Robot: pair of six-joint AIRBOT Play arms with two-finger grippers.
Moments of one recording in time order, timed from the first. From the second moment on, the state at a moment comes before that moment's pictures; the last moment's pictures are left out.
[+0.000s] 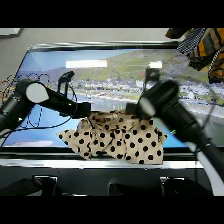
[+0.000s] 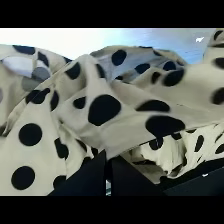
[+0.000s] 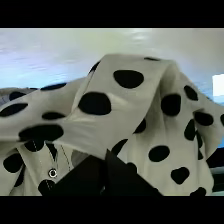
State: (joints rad) left arm -0.48 -1.25 1.33 1.24 -1.31 -1.95; right arm 0.71 -1.21 1.35 -1.85 1.48 2.44
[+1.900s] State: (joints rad) left arm 0.60 -1.27 1.12 1.30 -1.13 -1.24; right arm 0.72 -1.17 1.17 -1.82 1.35 2.38
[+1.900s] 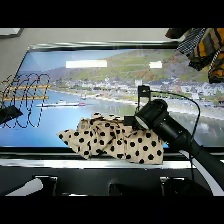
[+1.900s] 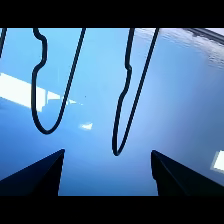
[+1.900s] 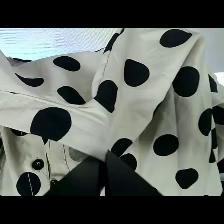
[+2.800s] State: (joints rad) left arm 0.49 -1.57 1.11 1.28 -1.05 -1.17; right arm 0.72 -1.17 1.17 -1.82 1.39 2.36
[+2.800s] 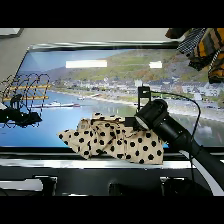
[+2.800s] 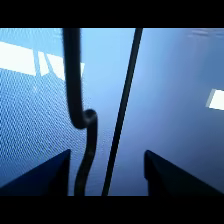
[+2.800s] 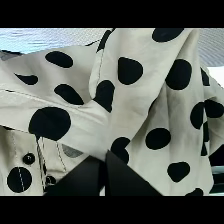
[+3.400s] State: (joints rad) left arm 0.46 -1.55 1.25 1.27 -1.10 -1.18; right arm 0.72 -1.17 1.17 -1.83 1.41 2.36
